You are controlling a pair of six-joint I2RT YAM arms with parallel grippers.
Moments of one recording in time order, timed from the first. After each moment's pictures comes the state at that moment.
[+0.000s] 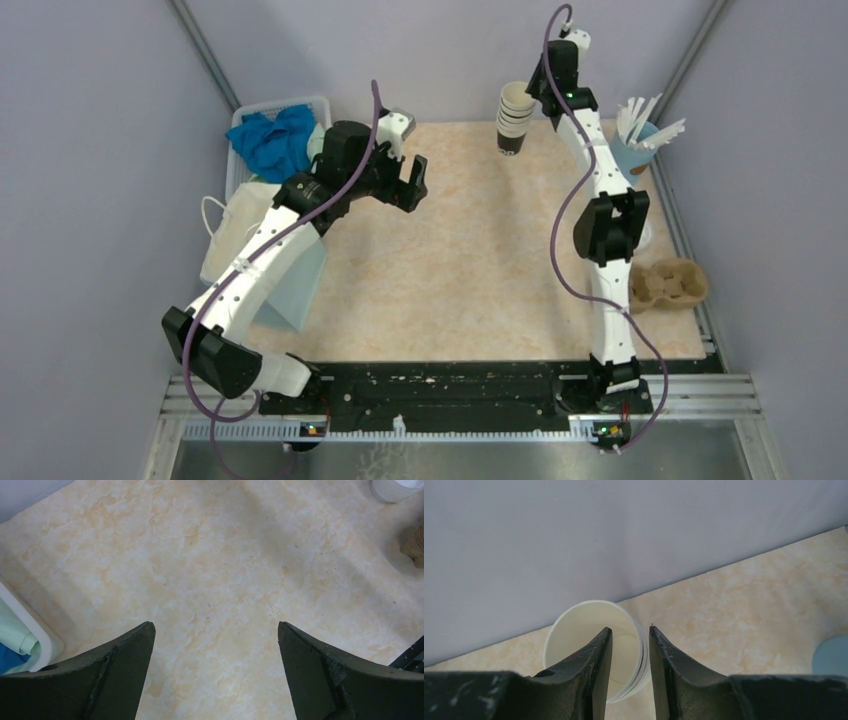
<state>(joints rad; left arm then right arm) -0.53 1.39 1.50 -0.61 0.12 0.00 0.20 2.38 2.50 -0.49 0.30 0.39</state>
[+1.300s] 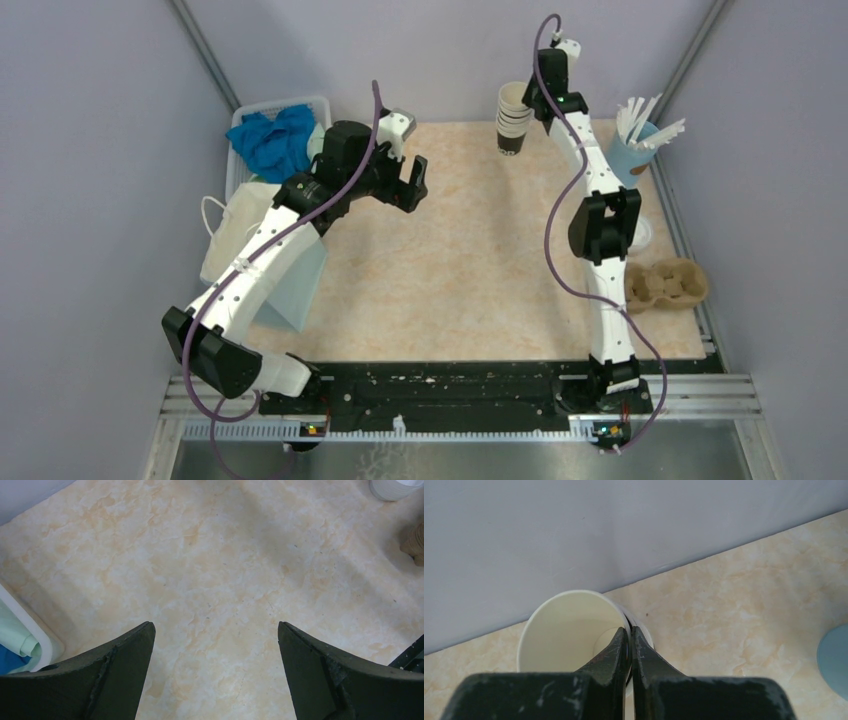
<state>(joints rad) -0.53 1.39 1.50 -0.61 0.12 0.01 0.22 2.43 2.51 -0.51 0.34 0.38</state>
